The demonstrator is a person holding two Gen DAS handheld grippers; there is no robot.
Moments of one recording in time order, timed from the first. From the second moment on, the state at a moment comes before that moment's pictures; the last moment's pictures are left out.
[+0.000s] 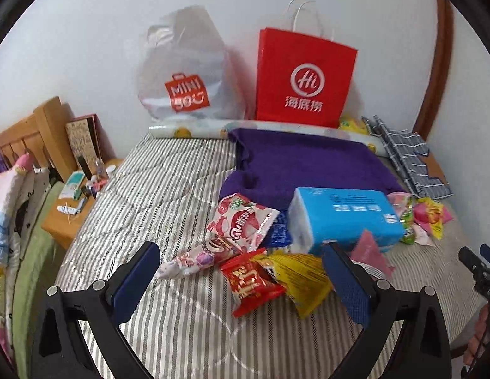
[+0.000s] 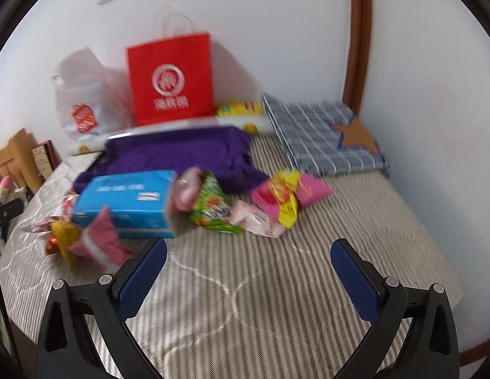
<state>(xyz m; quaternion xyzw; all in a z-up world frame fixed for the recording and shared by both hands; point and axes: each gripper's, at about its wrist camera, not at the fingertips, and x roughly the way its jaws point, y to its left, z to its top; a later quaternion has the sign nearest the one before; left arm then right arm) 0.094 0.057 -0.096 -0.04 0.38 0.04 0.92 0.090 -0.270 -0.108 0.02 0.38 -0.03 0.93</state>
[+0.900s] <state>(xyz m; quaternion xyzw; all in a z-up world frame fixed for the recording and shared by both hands) 0.176 0.089 -0.121 -0.07 0.39 0.04 0.92 0.249 -0.333 -0.173 0.08 0.44 -0.06 0.89</state>
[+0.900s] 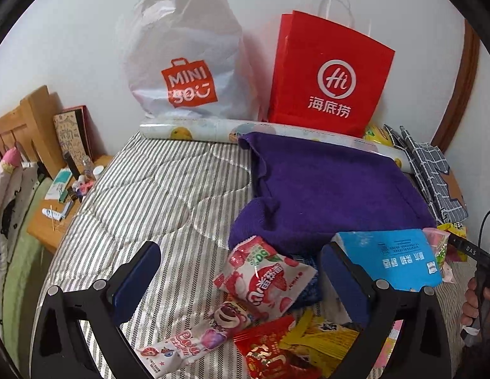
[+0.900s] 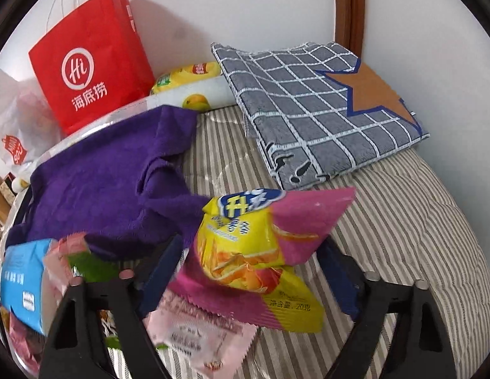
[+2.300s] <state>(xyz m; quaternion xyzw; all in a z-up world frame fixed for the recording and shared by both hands) 0.157 0.125 -0.166 -0.08 0.45 0.02 0.89 0.139 -0.242 -0.131 0.06 0.41 0.01 0.91</state>
